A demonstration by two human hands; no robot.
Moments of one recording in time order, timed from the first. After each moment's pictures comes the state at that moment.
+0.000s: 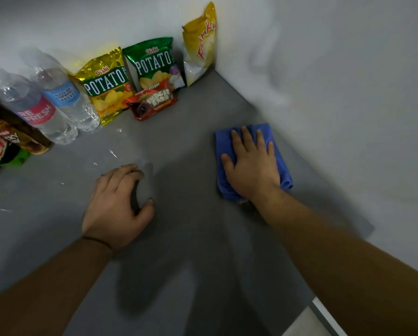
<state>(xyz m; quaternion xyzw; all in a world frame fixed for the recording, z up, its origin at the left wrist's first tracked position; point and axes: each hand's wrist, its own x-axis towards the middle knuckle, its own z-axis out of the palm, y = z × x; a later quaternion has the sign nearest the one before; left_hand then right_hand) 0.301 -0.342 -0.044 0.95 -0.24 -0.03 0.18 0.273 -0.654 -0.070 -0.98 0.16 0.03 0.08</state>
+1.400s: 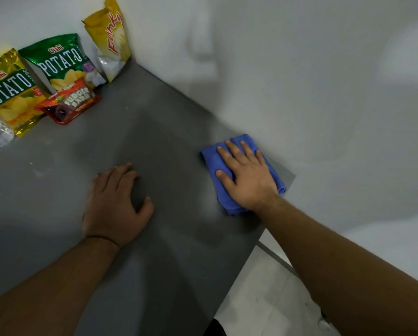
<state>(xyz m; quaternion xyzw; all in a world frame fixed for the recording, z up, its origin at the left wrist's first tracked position) 0.259 -0.427 -0.060 0.92 -0.35 -0.01 0.16 0.120 -0.716 -0.066 -0.98 0.20 0.02 0.09</state>
